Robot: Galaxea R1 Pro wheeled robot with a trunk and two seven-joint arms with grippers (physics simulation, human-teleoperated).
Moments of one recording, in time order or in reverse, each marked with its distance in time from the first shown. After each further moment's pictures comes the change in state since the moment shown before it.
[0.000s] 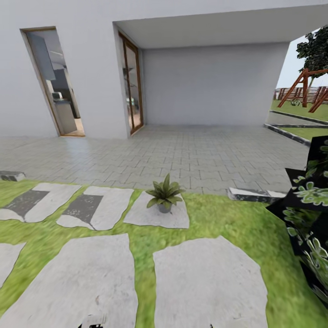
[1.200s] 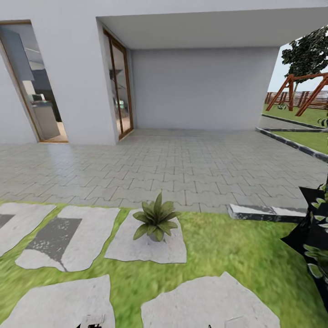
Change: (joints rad) left arm 0.000 0.005 0.004 -0.004 0.000 0.002 -0.001; right arm 0.000 0.007 0.003 0.000 0.002 0.003 0.004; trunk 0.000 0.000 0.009
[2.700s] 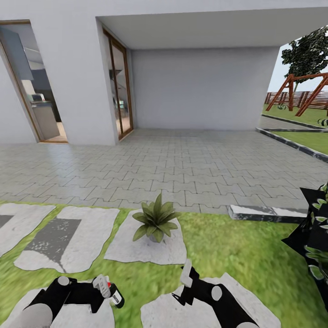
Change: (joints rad) left arm -0.249 0.117 -0.168 -0.222 -0.386 0.206 -1.043; right arm -0.145 0.138 0.598 -0.414 0.082 0.202 0.530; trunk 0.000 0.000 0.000
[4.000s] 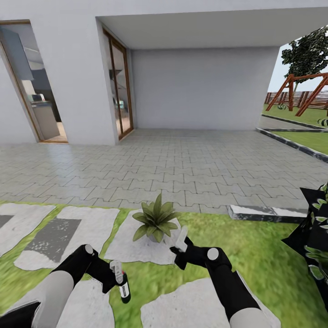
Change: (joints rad) left arm -0.156 -0.058 -0.323 -0.012 -0.028 0.172 -0.169; right arm 0.000 0.000 0.272 -0.479 -0.359 0.386 0.301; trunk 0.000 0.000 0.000
